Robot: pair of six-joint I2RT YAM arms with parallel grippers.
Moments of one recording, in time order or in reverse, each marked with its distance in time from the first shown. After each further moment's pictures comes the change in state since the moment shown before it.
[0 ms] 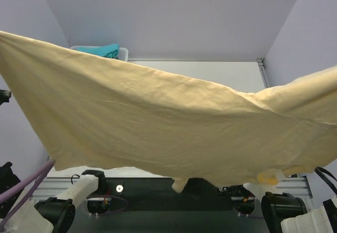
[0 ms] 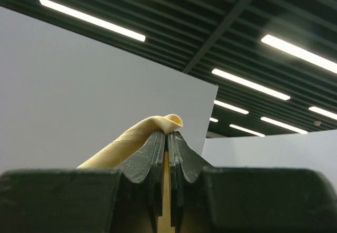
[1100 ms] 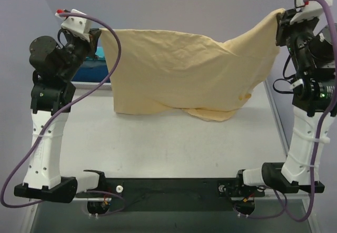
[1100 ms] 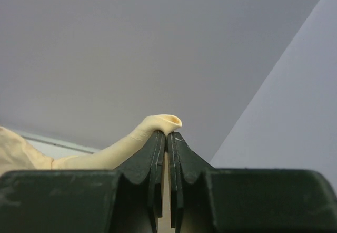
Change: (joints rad) left arm -0.038 0.310 -0.407 -0.145 0.023 -0.058; right arm 0.068 0.378 -0.239 -0.289 0.054 0.000
